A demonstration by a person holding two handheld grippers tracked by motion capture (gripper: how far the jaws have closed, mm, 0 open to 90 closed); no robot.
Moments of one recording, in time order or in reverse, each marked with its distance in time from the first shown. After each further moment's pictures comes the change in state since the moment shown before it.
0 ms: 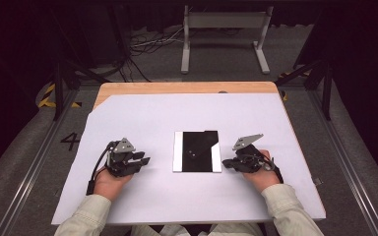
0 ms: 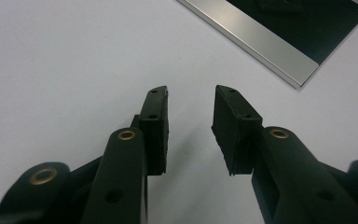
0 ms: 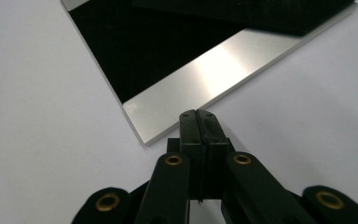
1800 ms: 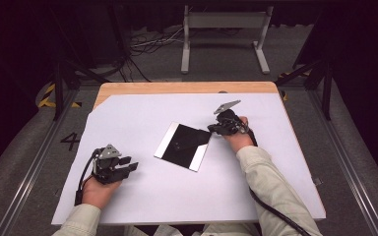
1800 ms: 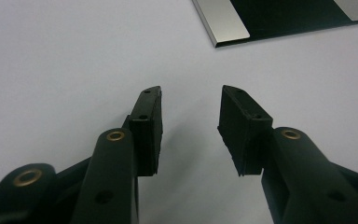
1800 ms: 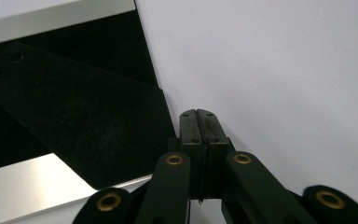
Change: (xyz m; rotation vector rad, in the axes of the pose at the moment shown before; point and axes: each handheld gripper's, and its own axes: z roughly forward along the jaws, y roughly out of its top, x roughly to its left) left arm 0.011 -0.031 -0.021 -0.001 0.059 -0.096; right arm -0.079 0.087 0.058 -0.052 -0.105 0.001
